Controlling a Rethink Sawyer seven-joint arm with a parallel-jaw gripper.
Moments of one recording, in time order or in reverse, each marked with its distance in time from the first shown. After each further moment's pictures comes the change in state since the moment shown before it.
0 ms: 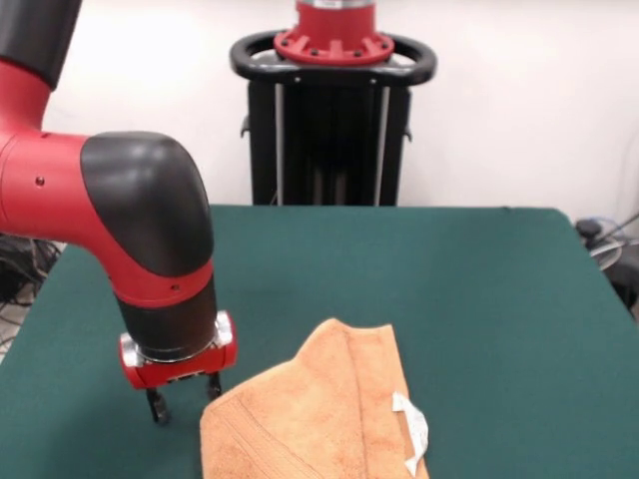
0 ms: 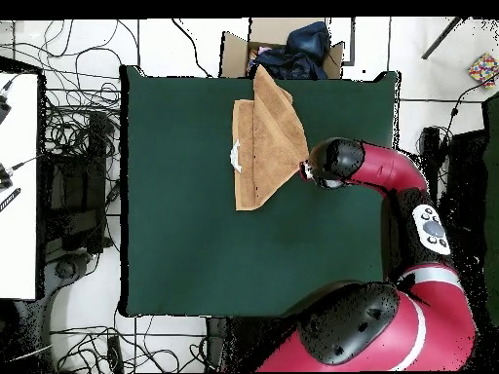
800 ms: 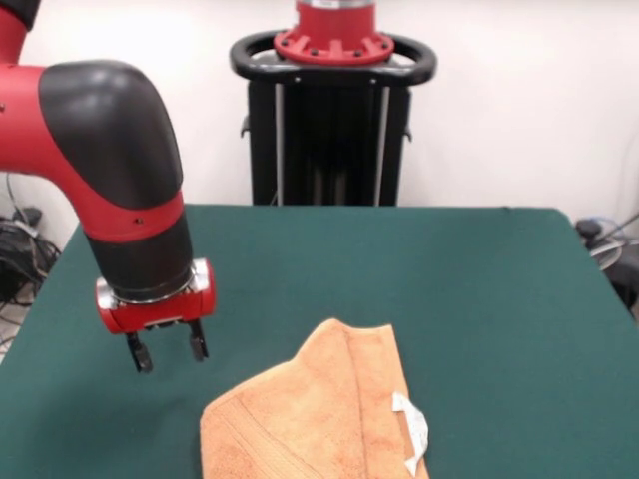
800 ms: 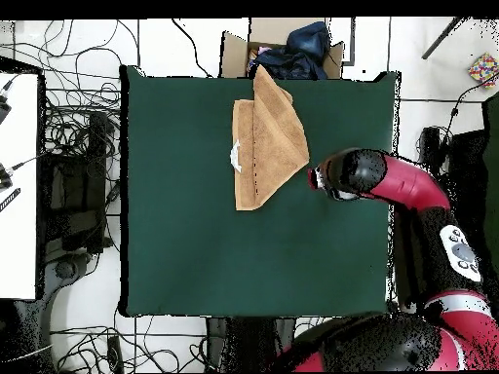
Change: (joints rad) arm -0.066 -0.125 0.000 0.157 0.064 -0.026 0.000
